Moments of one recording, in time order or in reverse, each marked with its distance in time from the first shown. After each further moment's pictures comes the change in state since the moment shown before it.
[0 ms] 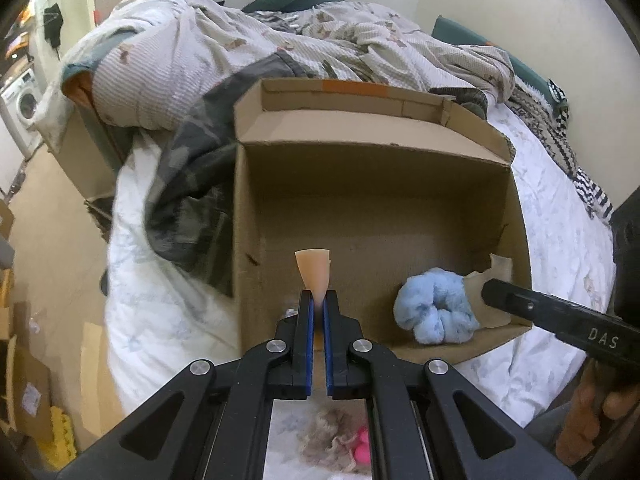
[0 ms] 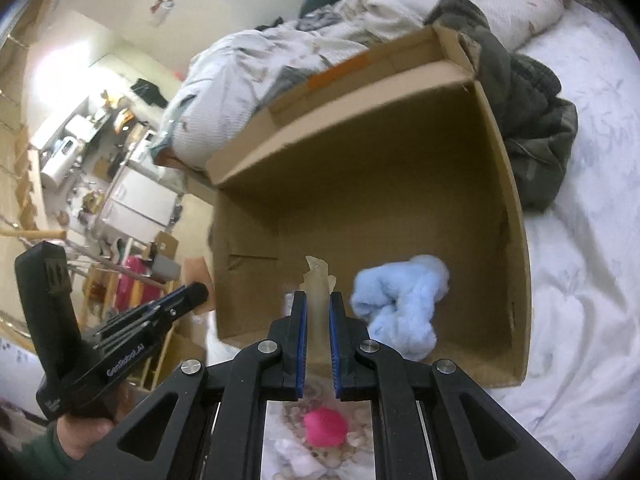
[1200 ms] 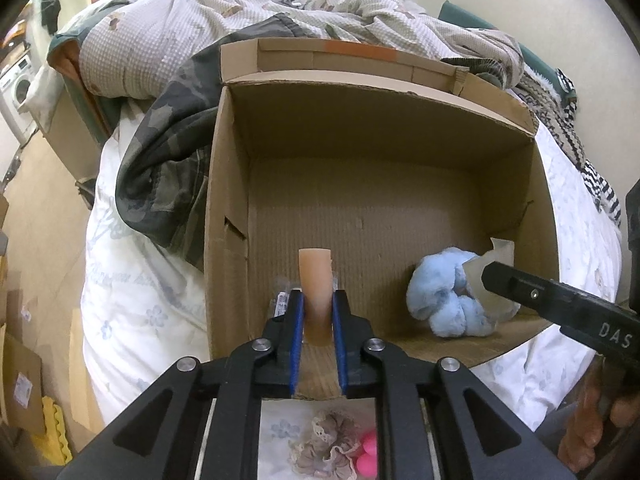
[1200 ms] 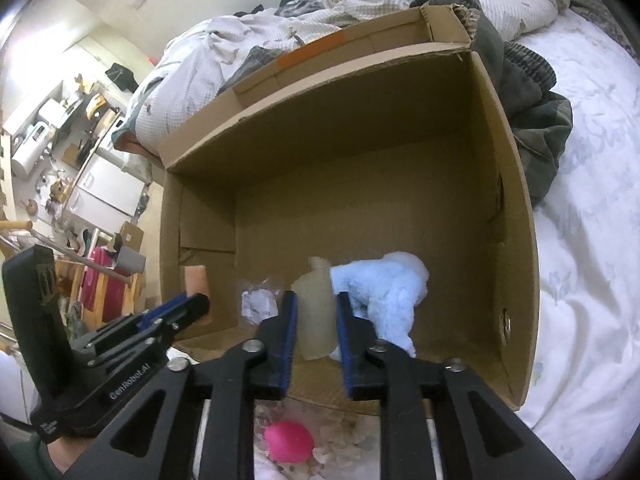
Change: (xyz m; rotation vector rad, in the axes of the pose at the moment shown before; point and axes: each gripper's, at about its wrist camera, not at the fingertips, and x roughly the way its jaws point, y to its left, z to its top) left arm 0.037 0.001 -0.016 -0.022 0.058 0.007; right arm 0.028 -0.006 0.001 -0.016 0.018 -0.111
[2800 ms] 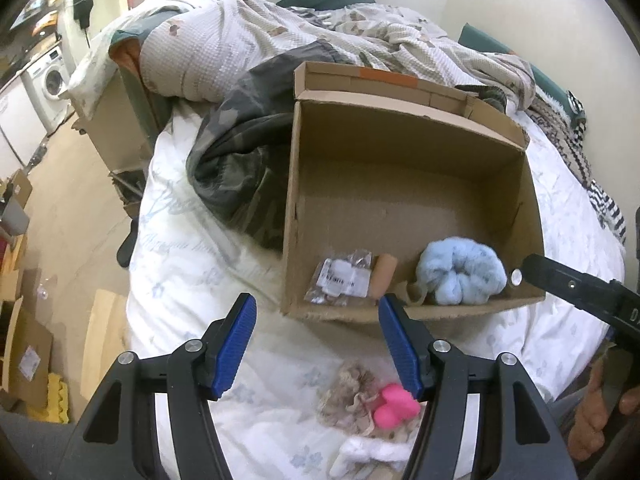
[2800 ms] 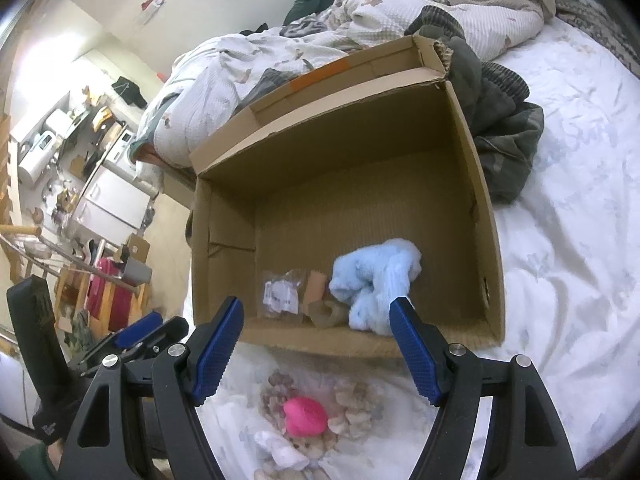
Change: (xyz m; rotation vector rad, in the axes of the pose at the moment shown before) left arm -0.065 0.022 -0.038 -0.054 -0.062 0.068; right arm -0.046 0.010 -0.027 -0.002 -0.066 0.007
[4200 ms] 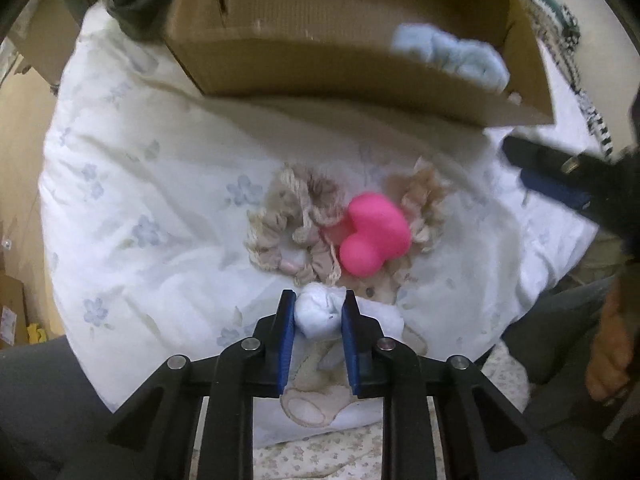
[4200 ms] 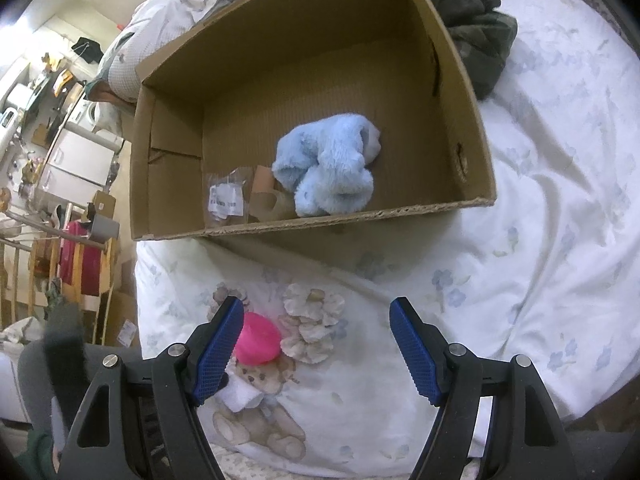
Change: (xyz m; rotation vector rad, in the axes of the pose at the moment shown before) left arm 0.052 -0.029 -0.101 0.037 0.427 -0.142; right arm 0.030 -0.024 -0.049 0.044 0.240 -0.110
